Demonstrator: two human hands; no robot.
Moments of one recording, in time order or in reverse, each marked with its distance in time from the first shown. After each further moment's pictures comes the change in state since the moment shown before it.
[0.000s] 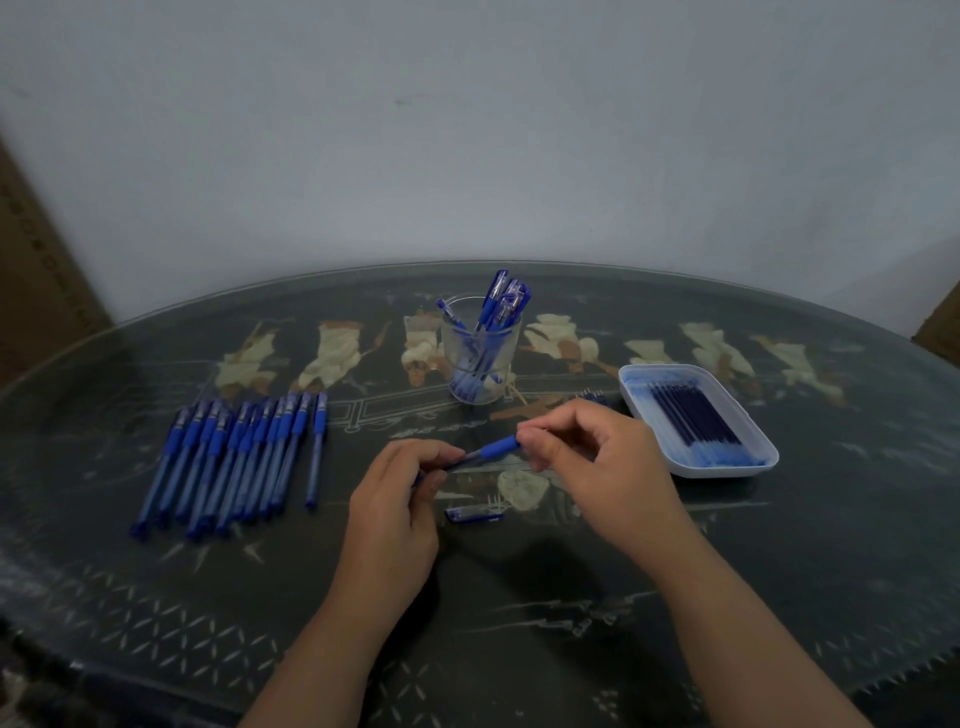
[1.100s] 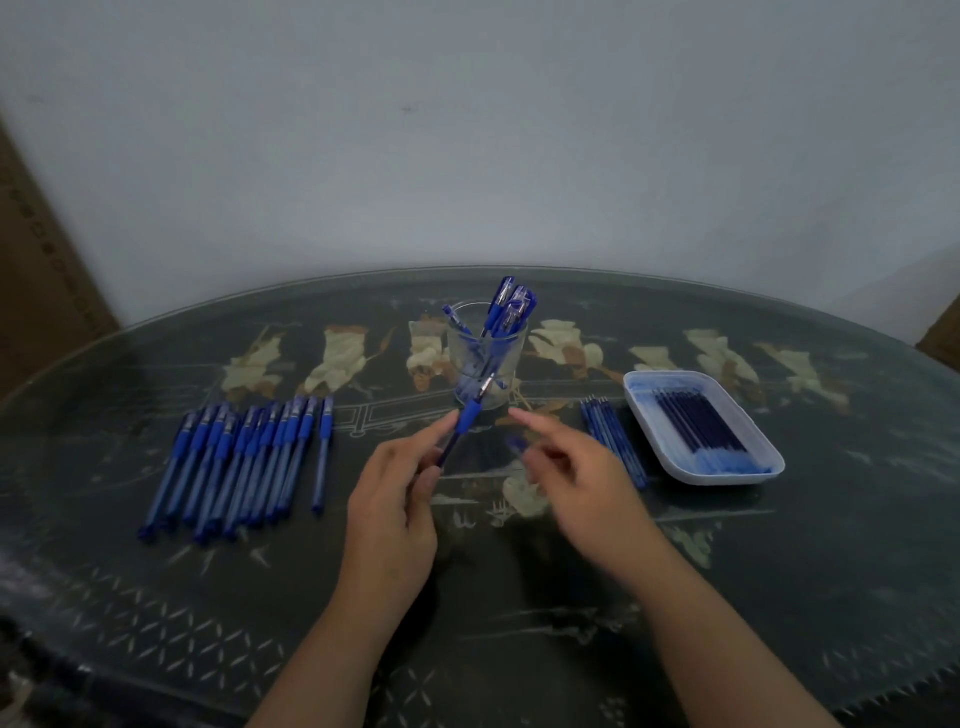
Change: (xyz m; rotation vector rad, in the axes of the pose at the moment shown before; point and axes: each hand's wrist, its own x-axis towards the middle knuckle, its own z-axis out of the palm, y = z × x) left_hand -0.002 -0.008 -0.001 -0.039 0.027 -0.024; right_hand 0.001 0.020 0.019 -0.141 -0.078 0.101
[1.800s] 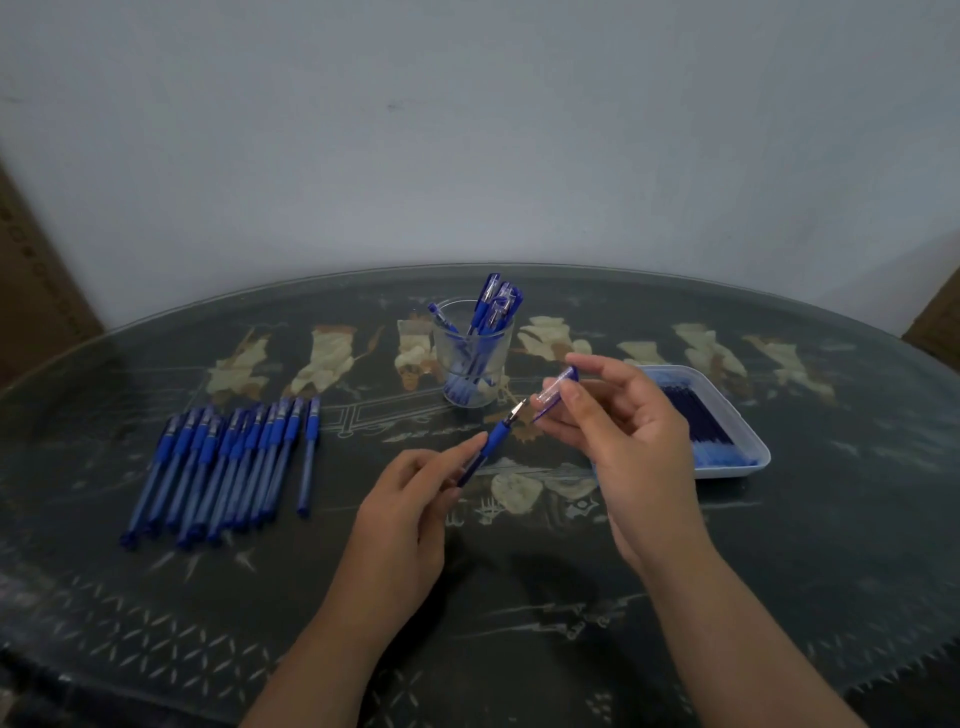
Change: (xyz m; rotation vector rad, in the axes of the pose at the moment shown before) left_hand -0.003 0.004 0.004 0.030 -0.149 0.165; right_hand -0.004 -0.032 -0.024 0.676 0.339 -0.006
